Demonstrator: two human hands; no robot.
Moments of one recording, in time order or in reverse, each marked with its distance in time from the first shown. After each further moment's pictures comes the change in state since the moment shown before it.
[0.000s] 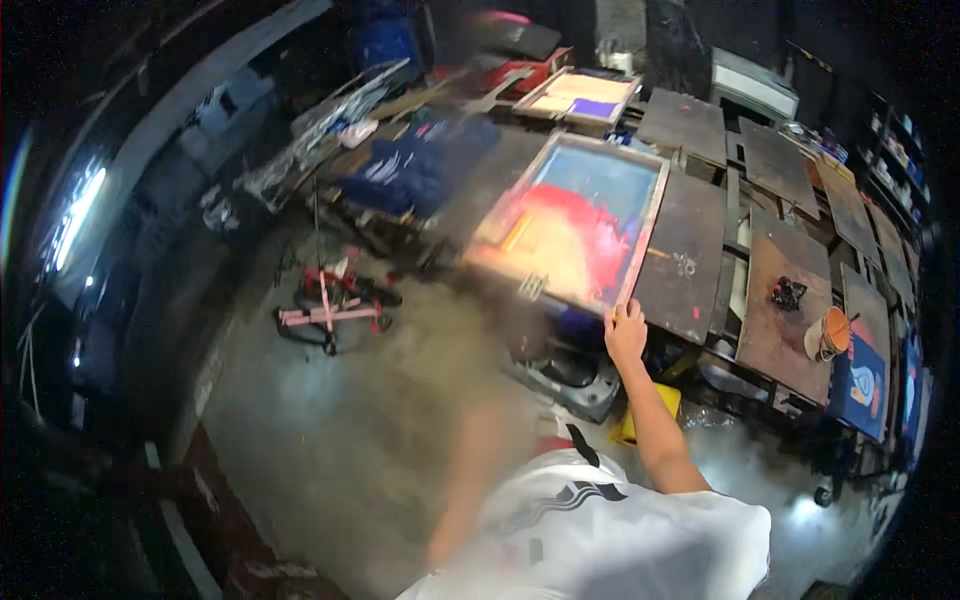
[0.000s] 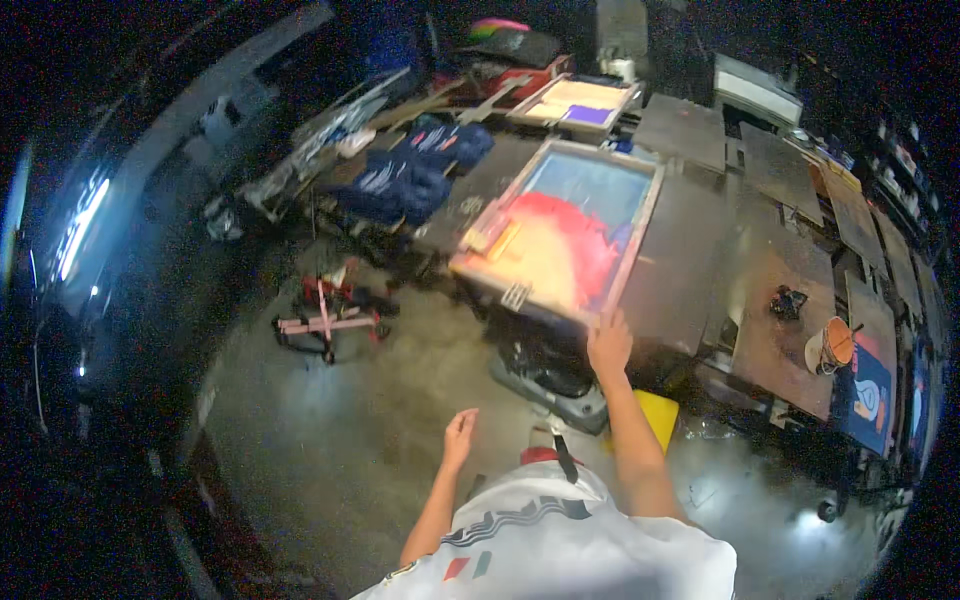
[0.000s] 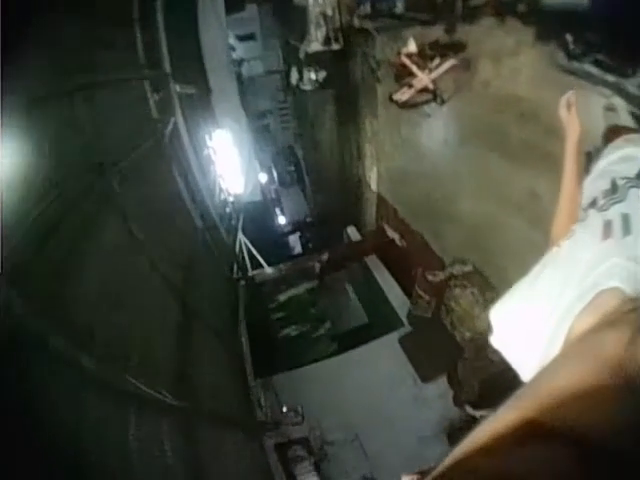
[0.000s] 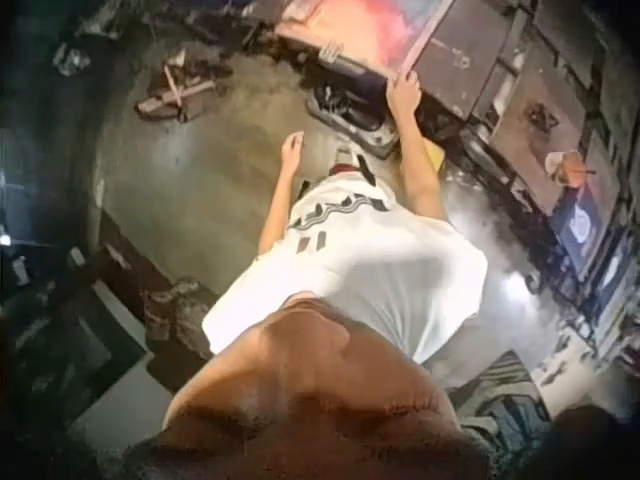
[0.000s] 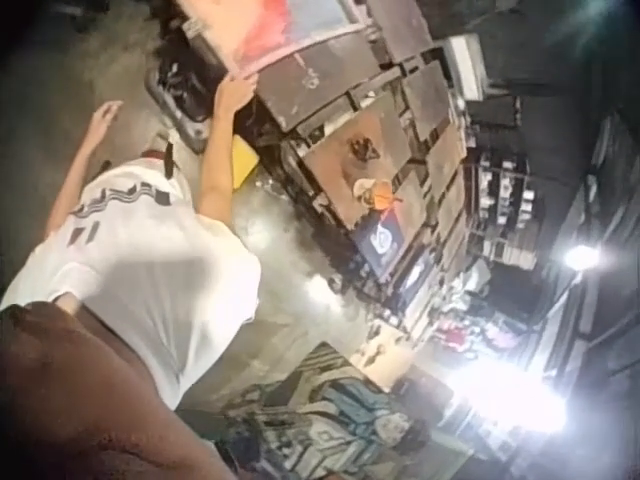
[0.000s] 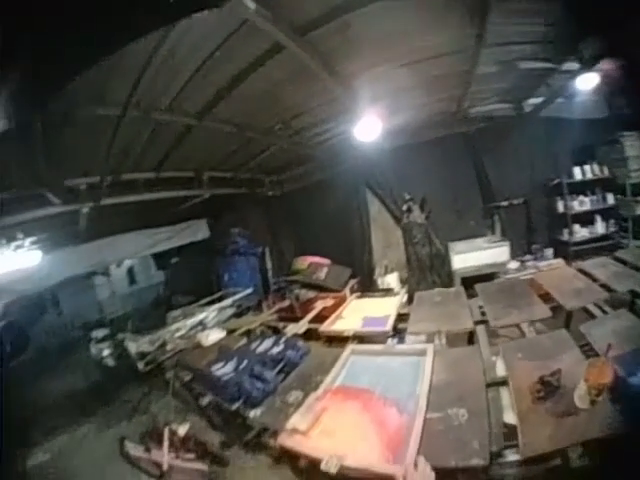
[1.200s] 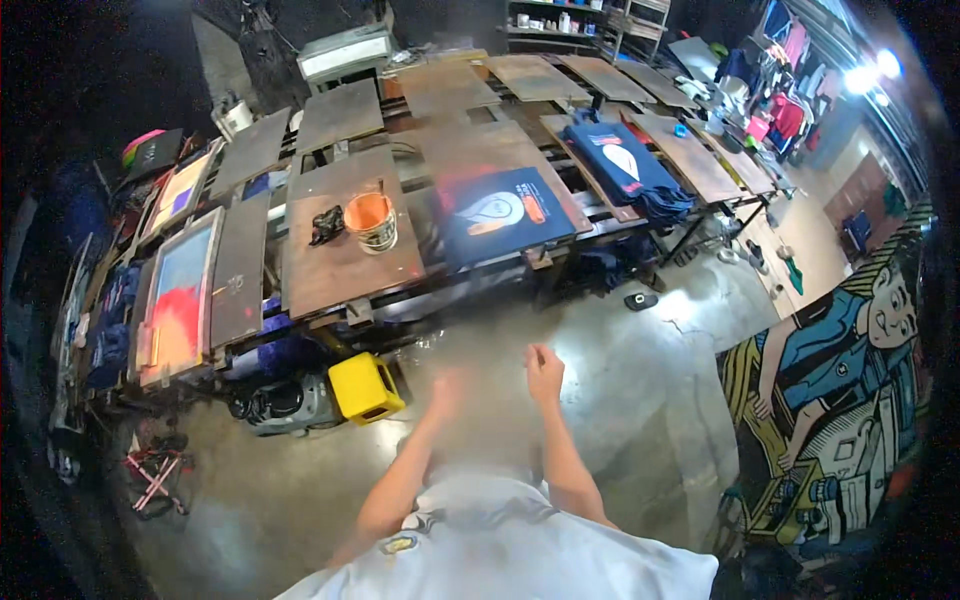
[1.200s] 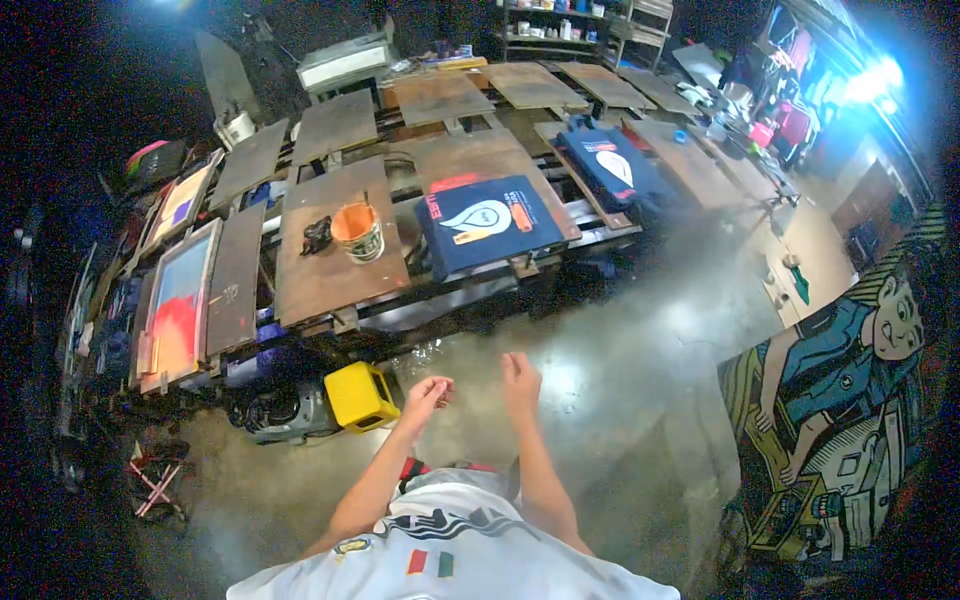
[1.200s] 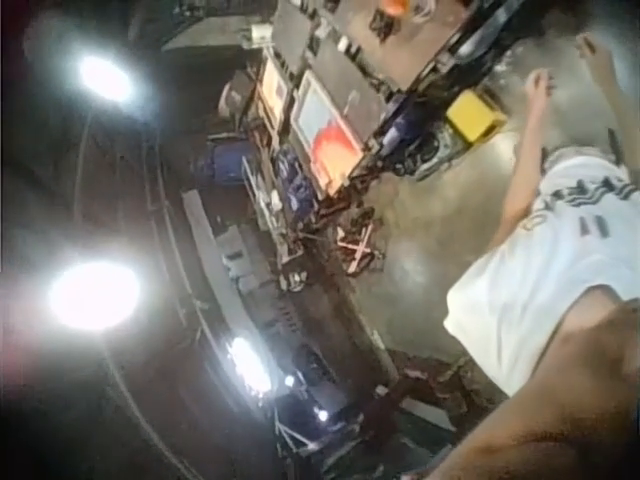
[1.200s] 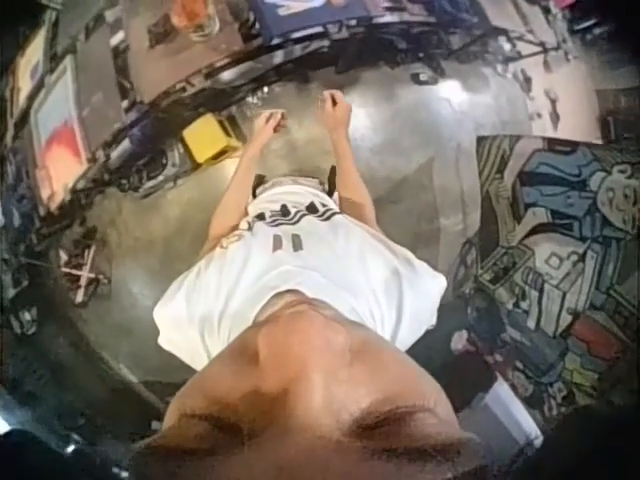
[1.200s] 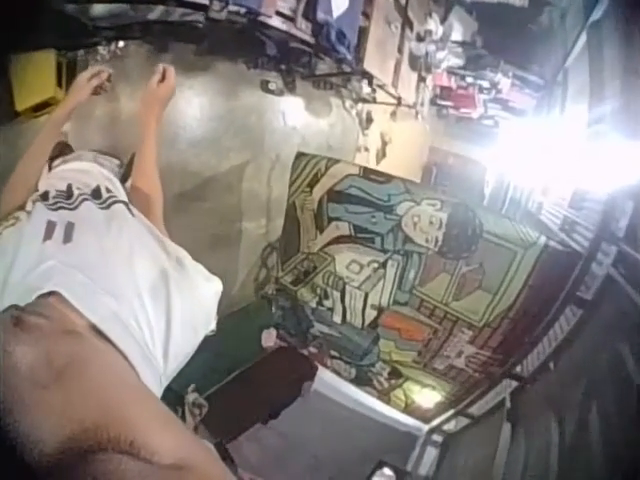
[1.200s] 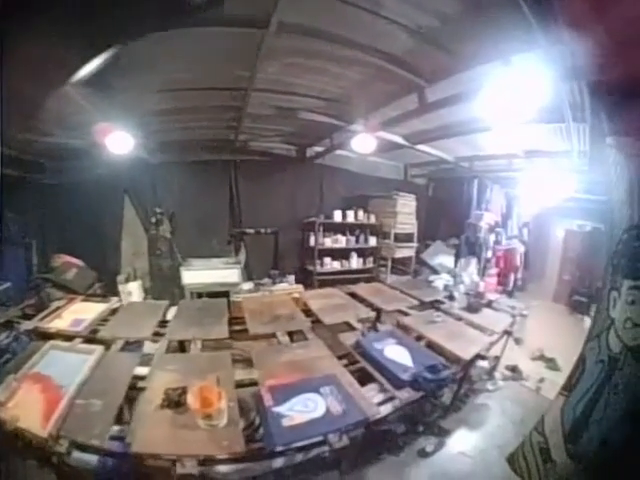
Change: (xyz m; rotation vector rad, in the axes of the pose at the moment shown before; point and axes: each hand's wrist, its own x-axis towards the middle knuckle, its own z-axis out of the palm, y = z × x) left_hand -0.351 0.491 0.576 -0.609 -1.108 -0.002; right_hand -0.428 0.625 -0.457 0.479 0.539 0.797
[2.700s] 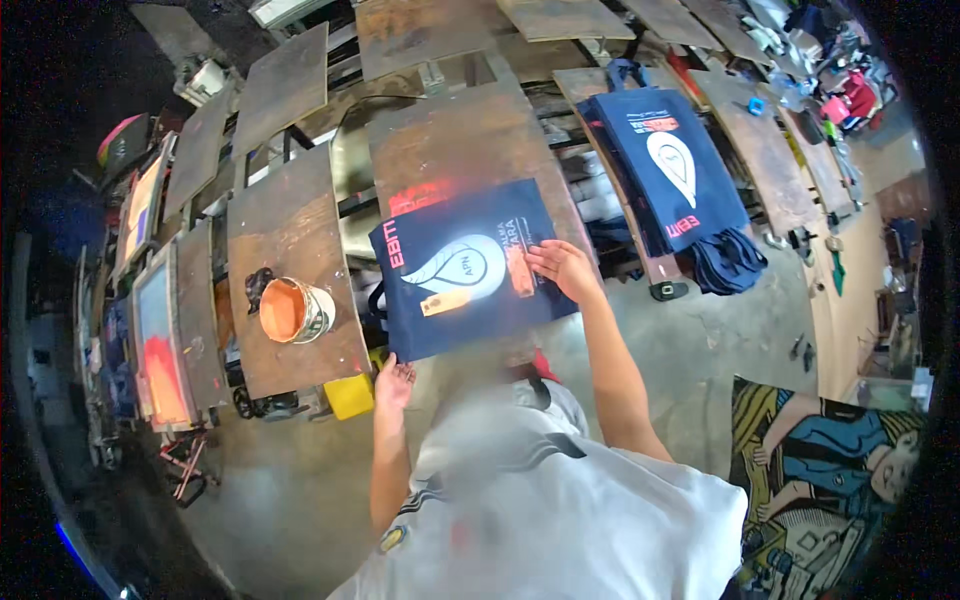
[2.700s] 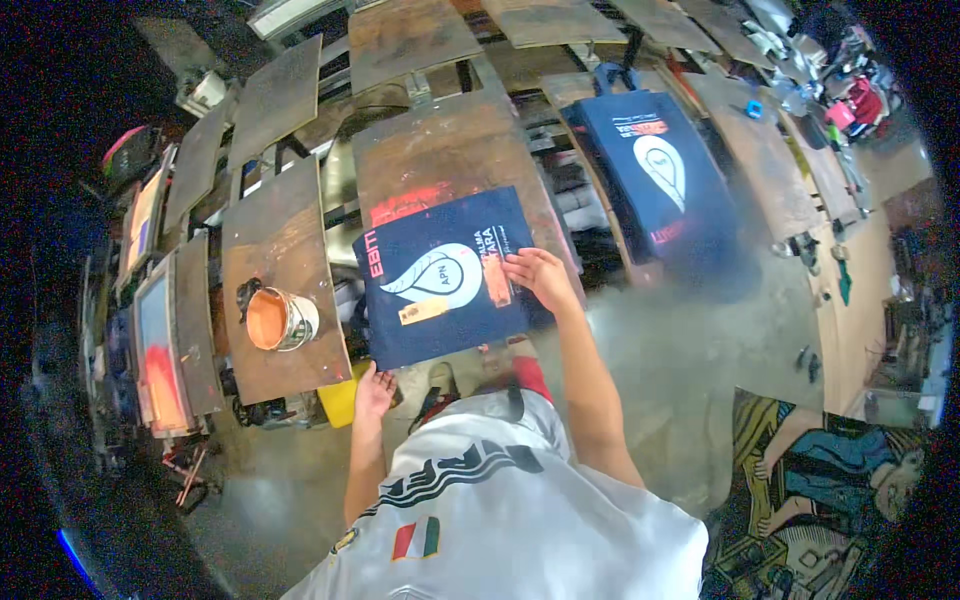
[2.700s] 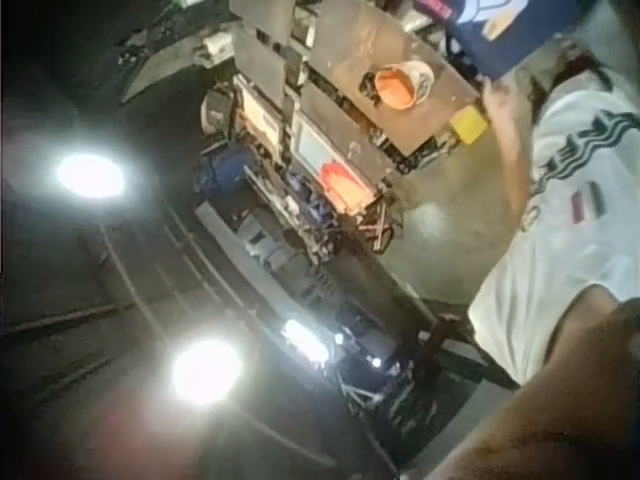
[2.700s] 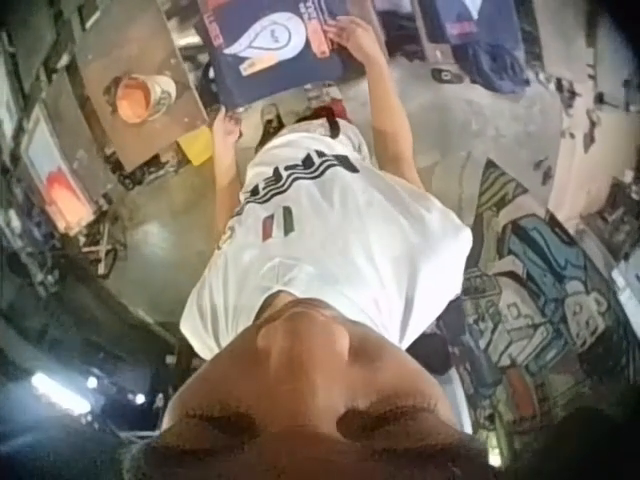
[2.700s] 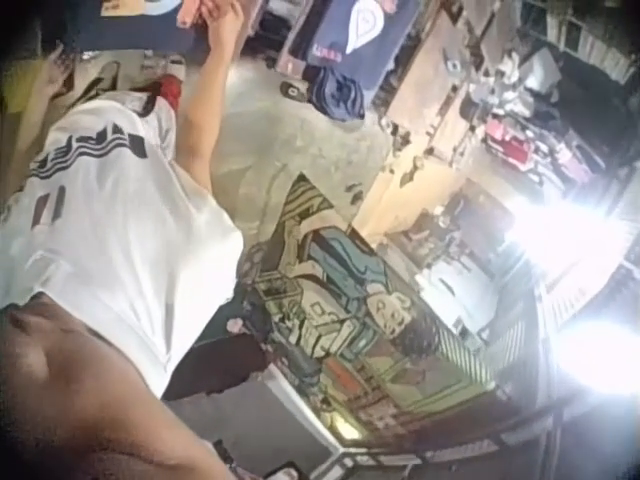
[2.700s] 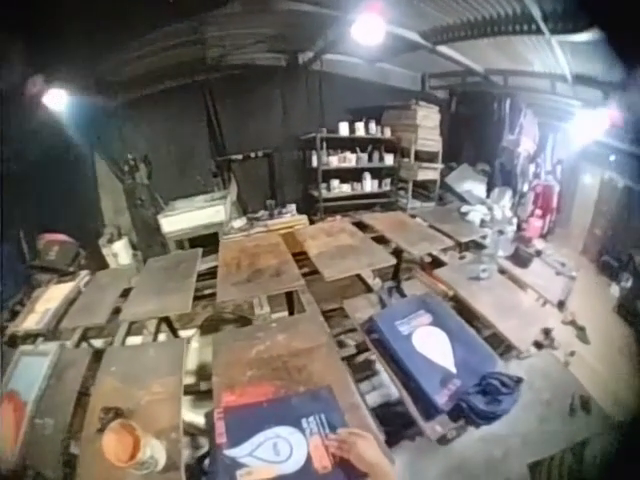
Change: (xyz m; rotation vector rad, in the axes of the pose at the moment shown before) left_hand 0.328 -0.012 -0.014 -0.861 0.672 -0.658; right_hand 0.541 0.142 0.056 0.822 -0.480 0.784
